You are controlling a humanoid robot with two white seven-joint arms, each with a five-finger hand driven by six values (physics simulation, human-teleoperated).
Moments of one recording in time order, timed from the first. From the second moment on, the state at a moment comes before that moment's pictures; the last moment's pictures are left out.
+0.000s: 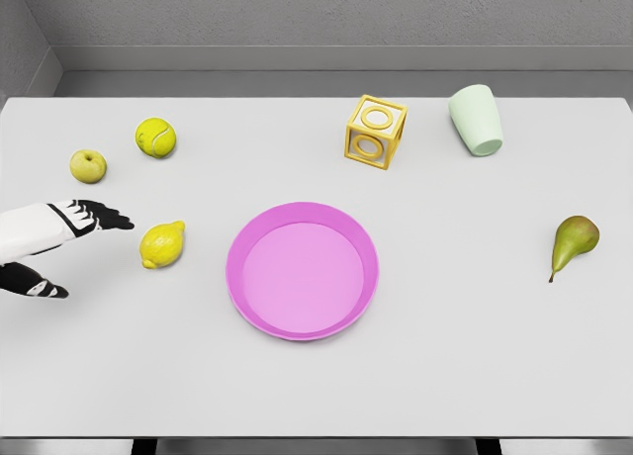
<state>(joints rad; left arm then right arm) -0.02 1.15 -0.22 -1.66 -0.09 -0.61 -0.41 -0.04 0.00 -0.31 0.21 0.30 -0.13 -0.05</state>
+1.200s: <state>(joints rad) -0.56 0.83 -0.66 -1.40 -0.37 -0.61 -0.59 -0.04 0.00 -0.31 0.21 0.30 -0.12 -0.05</state>
